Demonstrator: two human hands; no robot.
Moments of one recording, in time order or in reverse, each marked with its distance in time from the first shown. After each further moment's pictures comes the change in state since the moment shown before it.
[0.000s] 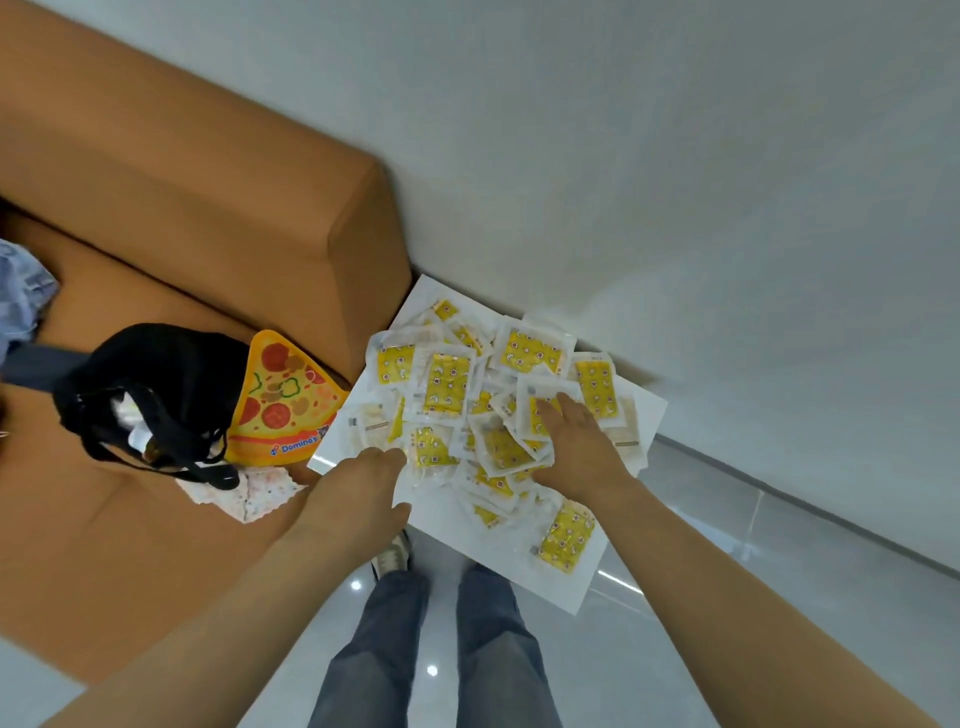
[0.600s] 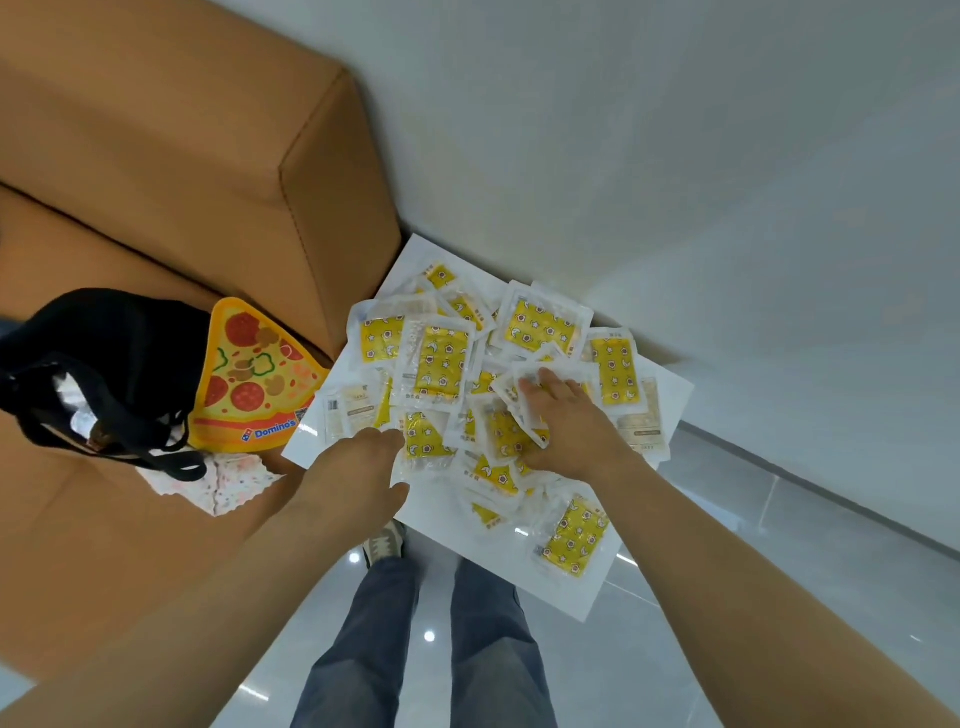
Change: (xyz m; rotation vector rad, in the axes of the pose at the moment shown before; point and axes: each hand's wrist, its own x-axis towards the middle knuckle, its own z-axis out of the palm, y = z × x) left_hand 0.056 -0.007 0.035 -0.033 -0.024 0.011; right_hand 0.065 0.022 0.037 -0.021 -0.084 -0.104
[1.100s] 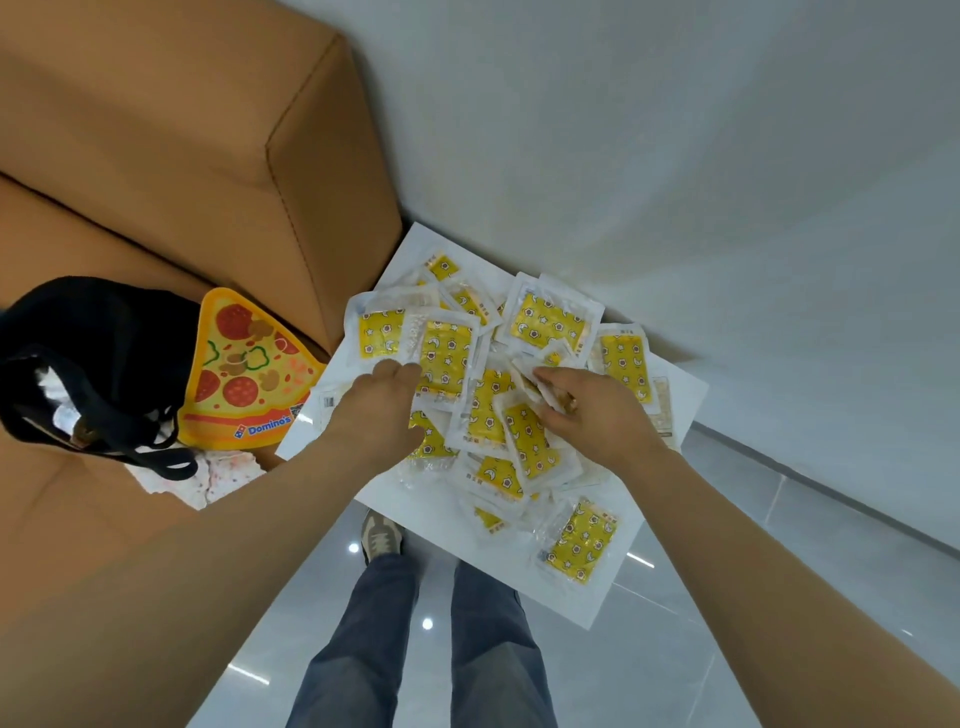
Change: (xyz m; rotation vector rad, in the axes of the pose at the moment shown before) left_hand 0.067 -0.001 -0.001 -0.034 0.096 0.049; right_hand -0.004 0.003 -0.024 0.136 0.313 -0.107
